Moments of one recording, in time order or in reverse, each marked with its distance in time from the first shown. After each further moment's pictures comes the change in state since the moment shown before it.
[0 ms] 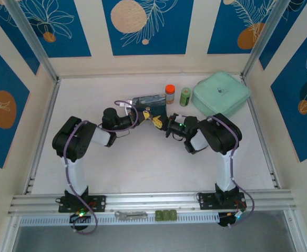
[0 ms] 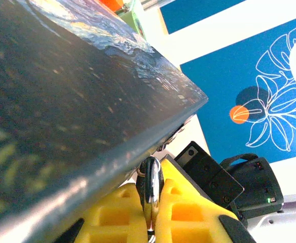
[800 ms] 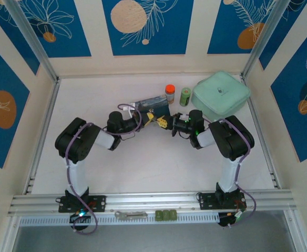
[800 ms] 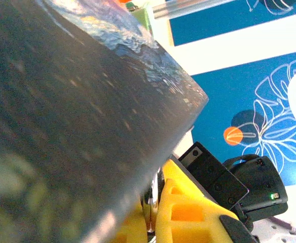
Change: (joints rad) left arm -0.077 0.000 -0.019 0.025 -0.139 -0.143; right arm -0.078 -0.155 0.001 -0.307 -0.145 -0.035
